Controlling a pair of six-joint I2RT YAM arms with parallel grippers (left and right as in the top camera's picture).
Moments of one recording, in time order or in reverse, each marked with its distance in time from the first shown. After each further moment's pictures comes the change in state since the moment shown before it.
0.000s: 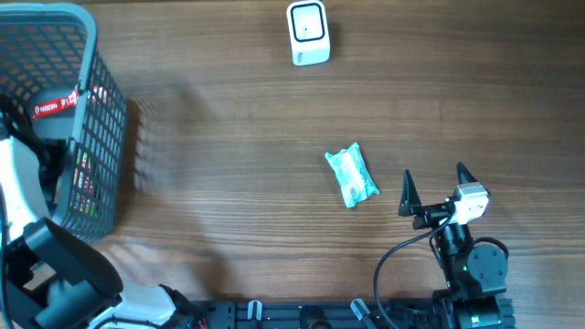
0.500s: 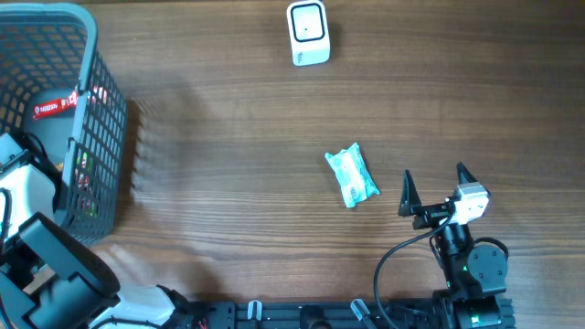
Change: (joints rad) left arm 0.068 0.001 -0.270 0.272 0.006 -0.013; right arm 0.000 0.000 0.000 0.000 0.000 0.000
